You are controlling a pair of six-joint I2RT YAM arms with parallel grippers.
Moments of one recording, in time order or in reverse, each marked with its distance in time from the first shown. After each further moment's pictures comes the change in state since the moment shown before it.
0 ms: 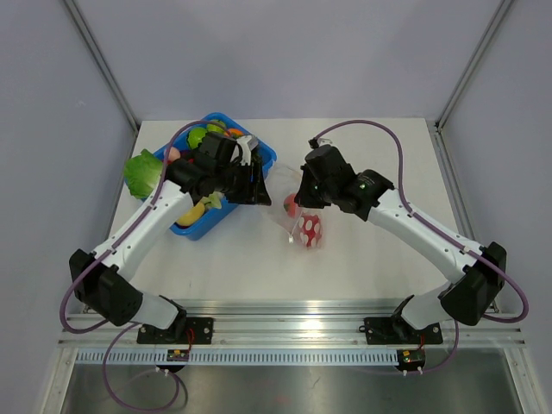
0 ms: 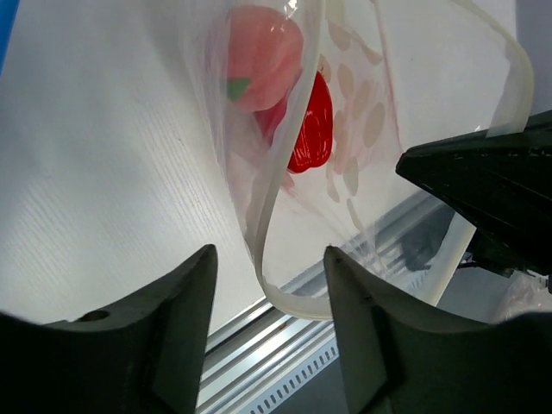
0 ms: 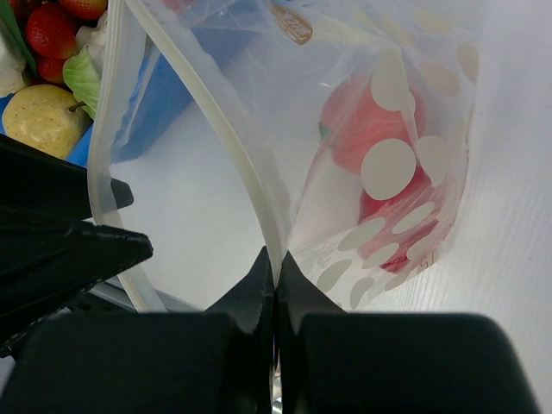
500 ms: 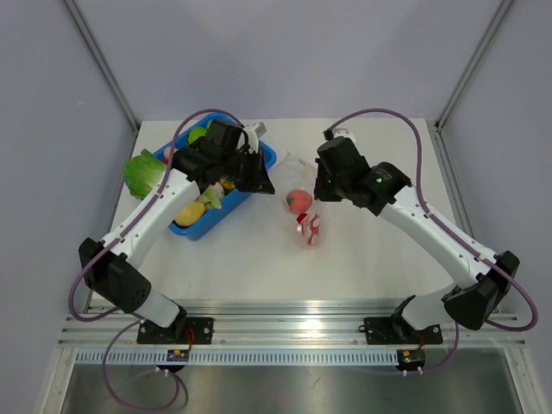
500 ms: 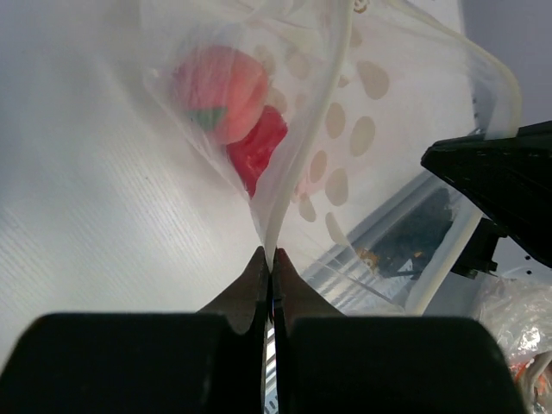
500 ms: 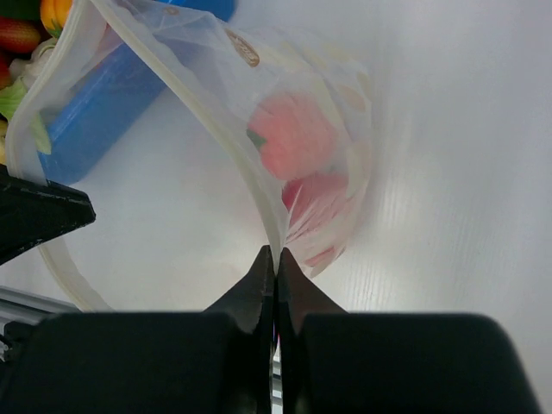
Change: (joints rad) left arm -0.004 0.097 0.113 0.021 0.068 -0.004; right arm -0.037 -0.029 0.085 -0.160 0.130 -0.078
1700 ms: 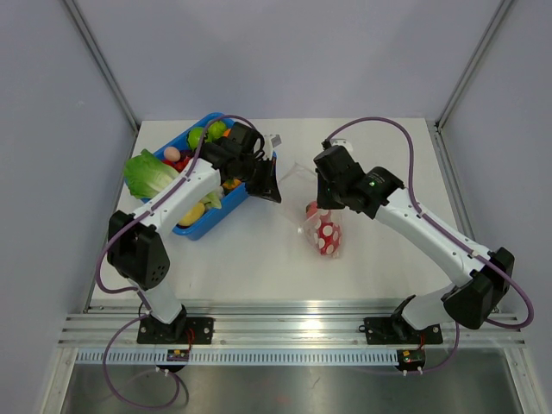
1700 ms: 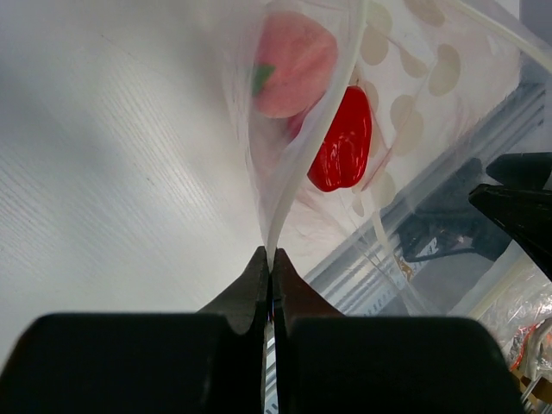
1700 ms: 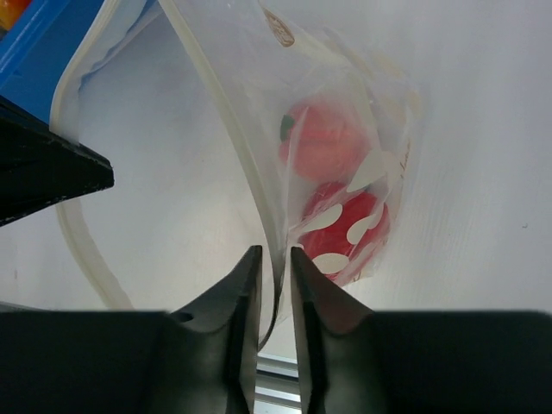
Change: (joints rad) left arm -0.003 0.192 0.050 -0.014 0.074 0.081; right arm -0.001 0.000 -0.066 -0.023 0.027 -0.034
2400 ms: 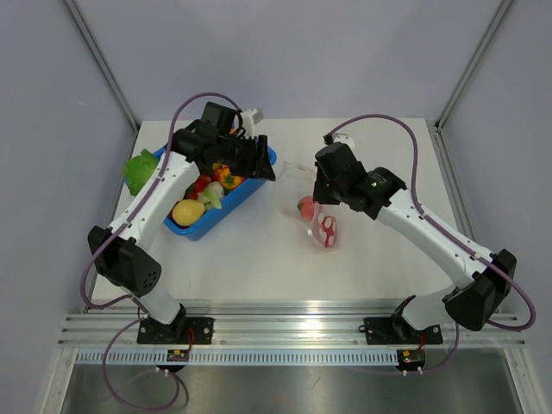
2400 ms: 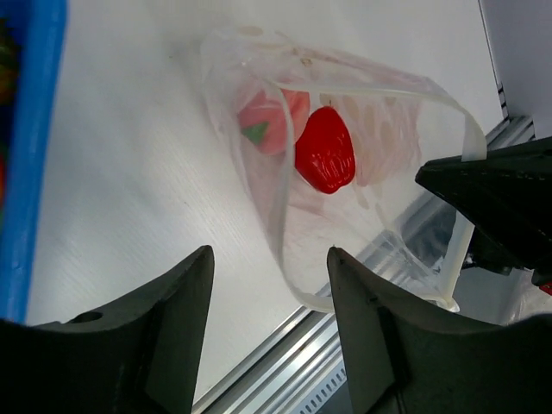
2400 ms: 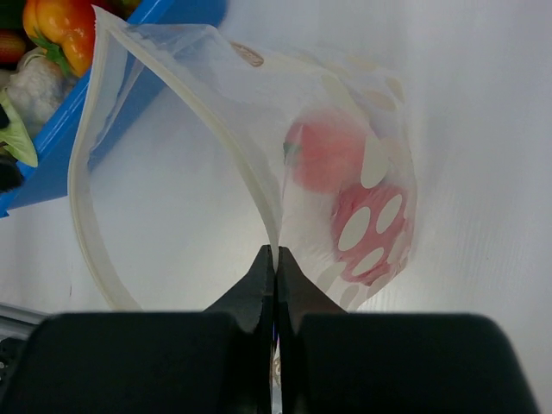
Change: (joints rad) left arm 0.054 -0.057 0.150 -0.084 -0.026 0.078; right arm 0.000 -0.012 0.000 0.079 -0.002 0.050
